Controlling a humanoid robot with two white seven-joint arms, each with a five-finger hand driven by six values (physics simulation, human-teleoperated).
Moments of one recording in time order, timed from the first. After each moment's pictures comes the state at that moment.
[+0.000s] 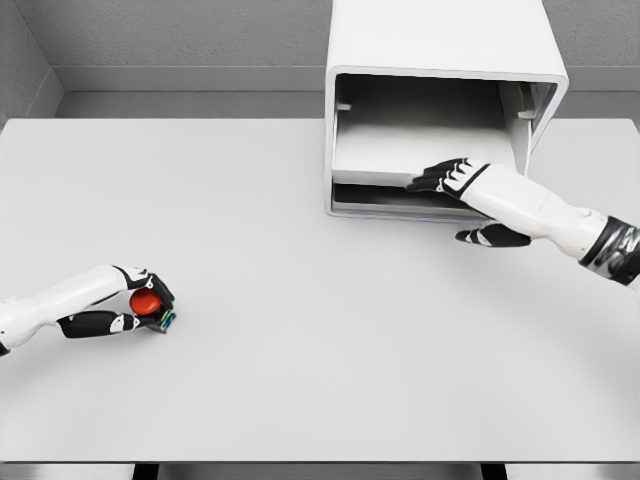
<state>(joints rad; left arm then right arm) 0.04 0.76 -0.11 -1.57 0.02 -0.61 -0.61 -0.26 -0.62 0.18 -1.62 0.37 -0.61 0.46</state>
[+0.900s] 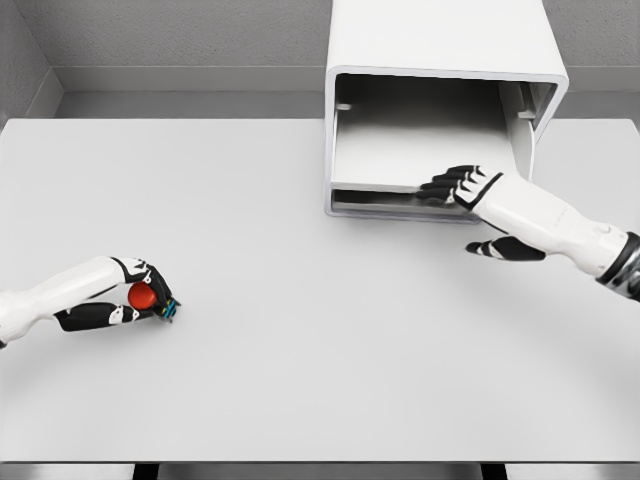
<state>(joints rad) 0.04 0.76 -0.09 -1.60 0.02 -0.61 -0.61 -0.17 -0.64 0.08 -1.73 0.36 -0.61 0.46</state>
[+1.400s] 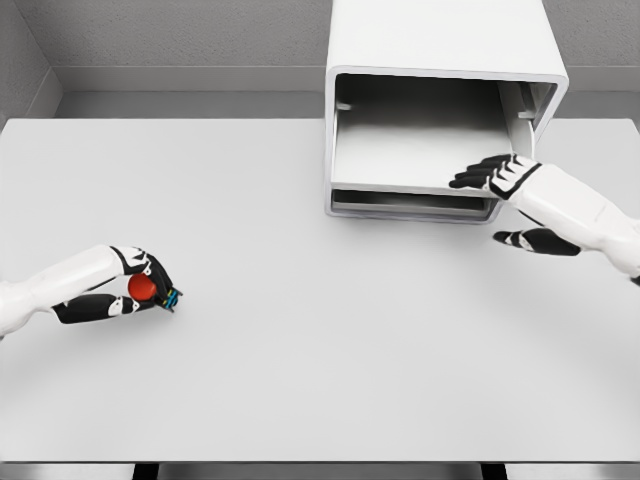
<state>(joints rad) 0.04 0.76 -0.06 -1.66 0.02 -0.61 -0.61 -0.10 -0.63 -0.04 -1.76 0.33 -0.61 0.49</state>
